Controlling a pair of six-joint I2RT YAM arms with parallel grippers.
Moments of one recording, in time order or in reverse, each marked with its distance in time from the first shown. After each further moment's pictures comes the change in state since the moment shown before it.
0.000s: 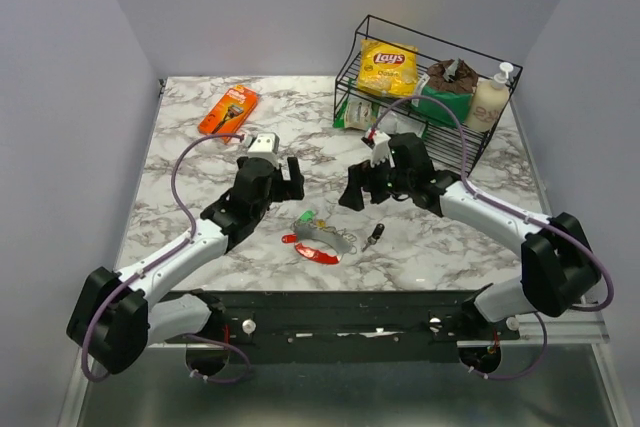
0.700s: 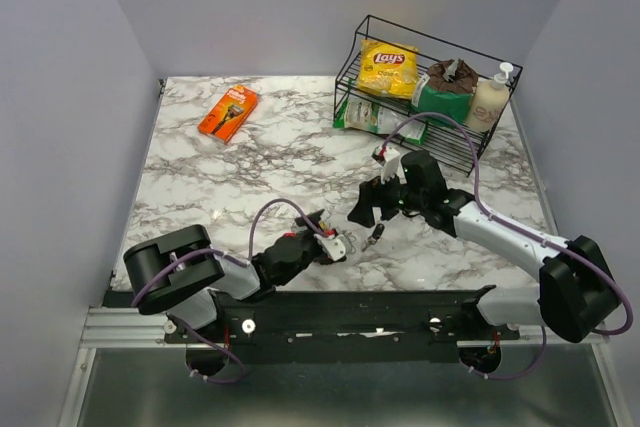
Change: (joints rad) left arm -0.483 0.405 -0.455 1.031 0.077 0.872; right arm 0.000 -0.128 -0.165 0.046 -0.050 -0.005
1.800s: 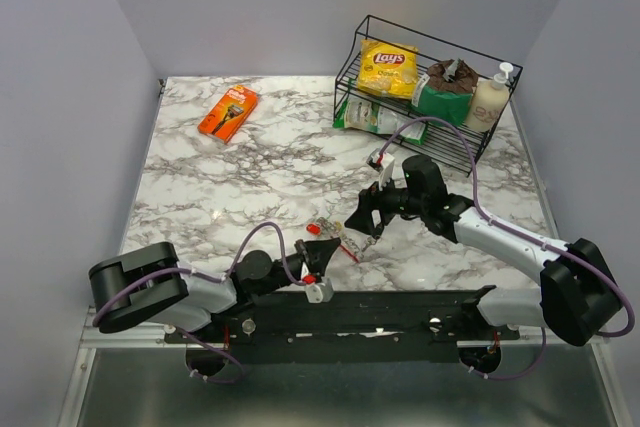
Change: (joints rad) left arm -0.043 -0.199 -0.157 0.171 0.331 0.293; right arm 0.016 -0.021 -0.049 0.098 -0.108 -0.071
